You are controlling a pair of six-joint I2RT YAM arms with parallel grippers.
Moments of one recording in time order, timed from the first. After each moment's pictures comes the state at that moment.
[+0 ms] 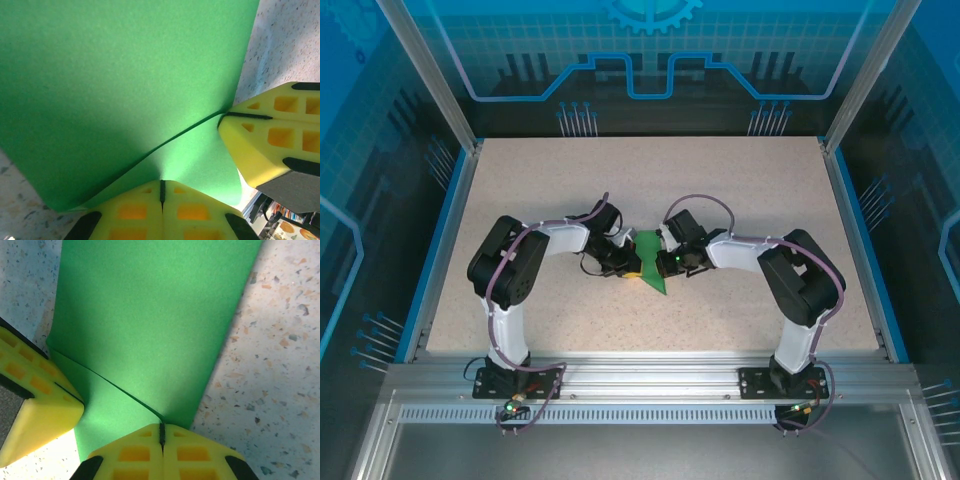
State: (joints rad) left arm -0.42 1.95 1.08 -0.39 0.71 -0.53; right arm 0.62 1.82 0.98 -0.26 -0.23 0.35
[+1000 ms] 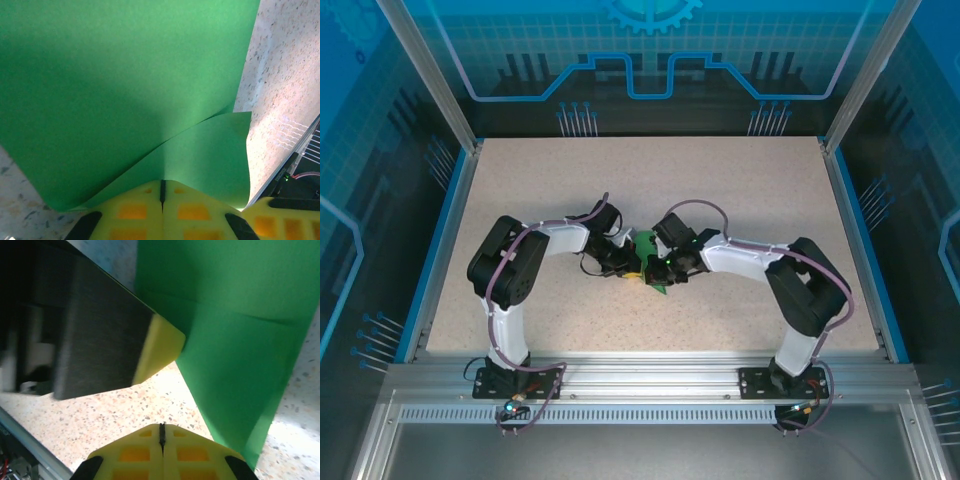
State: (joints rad) left arm -0.42 1.95 1.08 -0.39 0.70 -0.53; right arm 0.72 1.78 1.05 -0.43 -0.34 0.69
